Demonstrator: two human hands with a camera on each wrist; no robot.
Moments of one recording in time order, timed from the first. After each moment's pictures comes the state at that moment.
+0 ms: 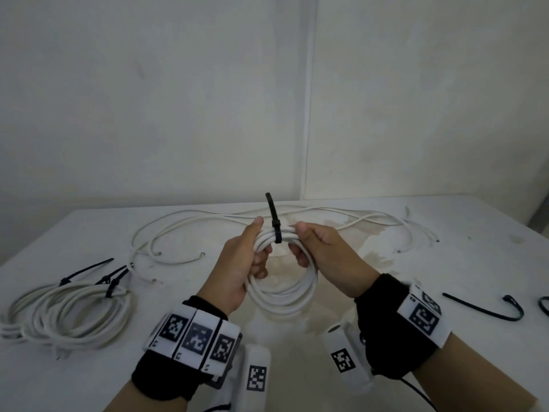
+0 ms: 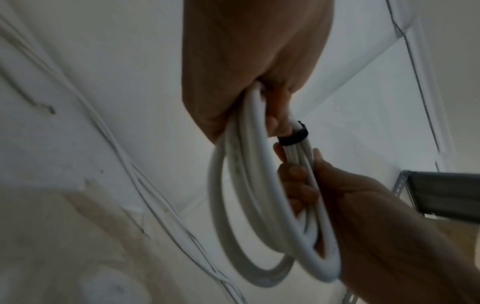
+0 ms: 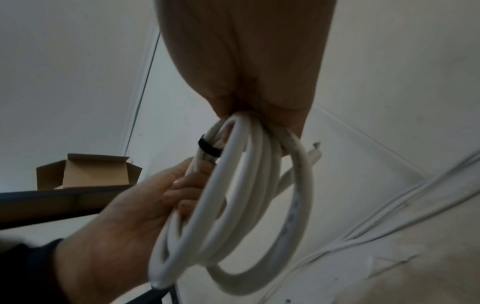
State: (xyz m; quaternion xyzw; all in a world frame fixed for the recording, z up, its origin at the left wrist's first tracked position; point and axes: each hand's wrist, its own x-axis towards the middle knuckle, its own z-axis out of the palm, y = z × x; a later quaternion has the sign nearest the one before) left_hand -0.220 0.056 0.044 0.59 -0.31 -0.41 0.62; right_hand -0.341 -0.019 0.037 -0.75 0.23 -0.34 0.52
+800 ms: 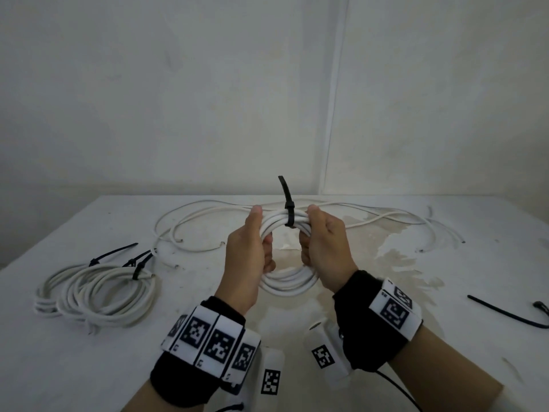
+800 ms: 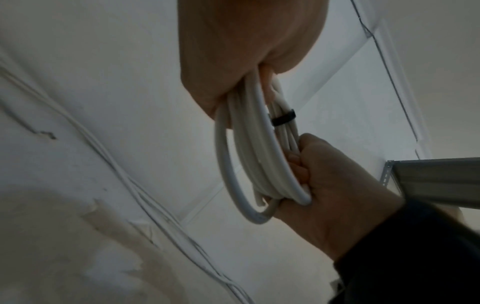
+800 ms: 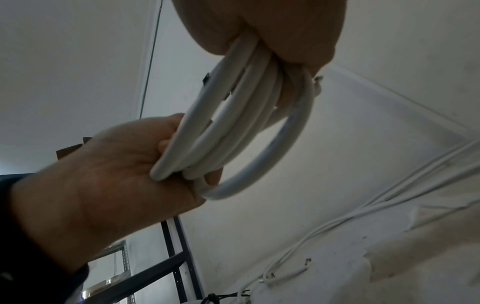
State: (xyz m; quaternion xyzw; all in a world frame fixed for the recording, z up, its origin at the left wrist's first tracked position) left_hand -0.215 0.074 0.042 0.59 -0.26 -0.32 0.69; right_hand -0.293 -0.001 0.030 -0.60 0.28 -0.46 0.59
